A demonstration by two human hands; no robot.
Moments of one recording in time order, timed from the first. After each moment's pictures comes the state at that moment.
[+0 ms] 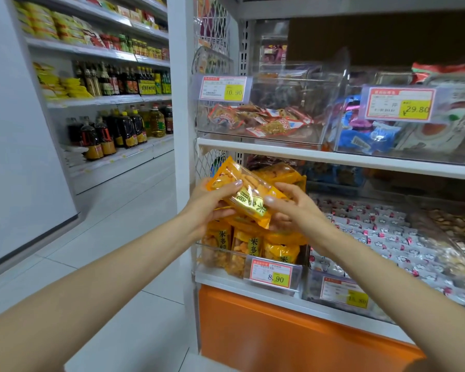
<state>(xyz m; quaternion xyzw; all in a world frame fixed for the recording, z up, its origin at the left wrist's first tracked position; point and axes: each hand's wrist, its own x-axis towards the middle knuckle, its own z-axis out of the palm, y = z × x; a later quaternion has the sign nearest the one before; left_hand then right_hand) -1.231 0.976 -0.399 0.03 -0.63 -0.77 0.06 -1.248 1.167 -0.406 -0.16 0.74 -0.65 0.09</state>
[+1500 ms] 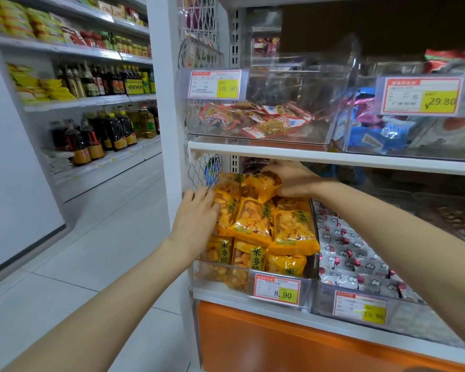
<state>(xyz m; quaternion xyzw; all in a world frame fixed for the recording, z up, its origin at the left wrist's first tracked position) -1.268 0.947 -0.434 -0.09 -0.93 0.25 0.24 -1.394 1.165 -0.384 -0.31 0.94 -0.06 -0.11</state>
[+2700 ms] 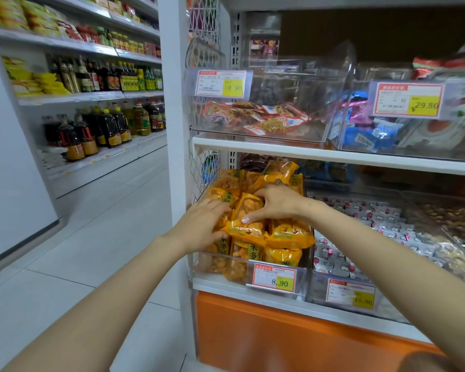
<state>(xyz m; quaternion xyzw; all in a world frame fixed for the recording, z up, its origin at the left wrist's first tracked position) -1.267 0.939 -0.444 -0.20 -0.97 -0.05 0.13 -1.332 1.135 -0.403 -0.24 0.97 -0.03 0.01</state>
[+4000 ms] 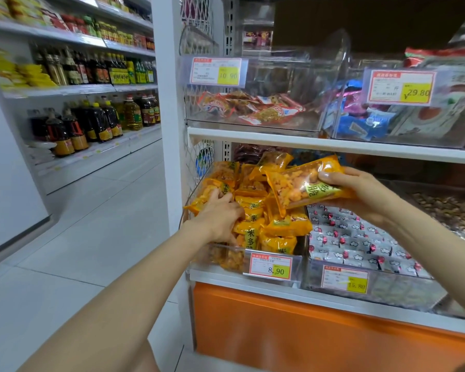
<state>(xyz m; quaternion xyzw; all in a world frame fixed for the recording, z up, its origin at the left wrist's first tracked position) -1.283 0.978 -0.450 -0.25 -0.96 0.12 0.09 -1.263 1.239 -0.380 -0.05 0.74 -0.67 0.02</state>
